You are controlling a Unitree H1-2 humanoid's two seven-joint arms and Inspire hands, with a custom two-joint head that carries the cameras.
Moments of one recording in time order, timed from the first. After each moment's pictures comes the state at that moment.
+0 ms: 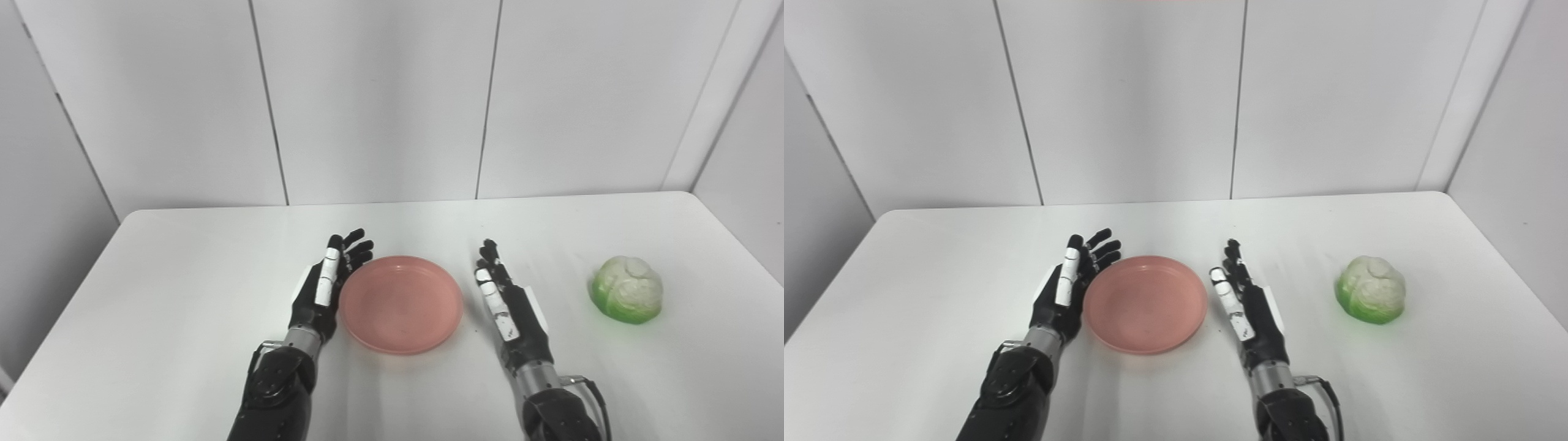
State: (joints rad) left arm -0.53 -0.02 0.02 0.63 -0.17 -0.16 -0.17; right arm -0.29 0.04 0.02 0.20 0.04 -0.09 0.04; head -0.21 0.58
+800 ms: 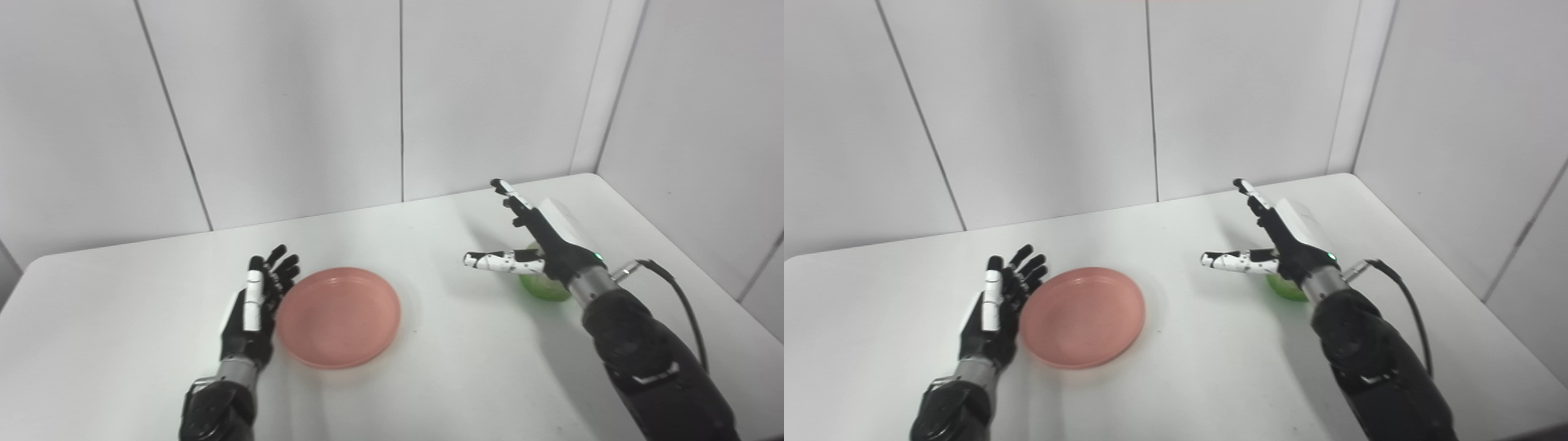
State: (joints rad) left arm -0.52 -0.01 0.06 0.64 -0.19 -0.17 -0.19; right arm -0.38 -0.47 0.10 -0.15 -0.52 0.32 0.15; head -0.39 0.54
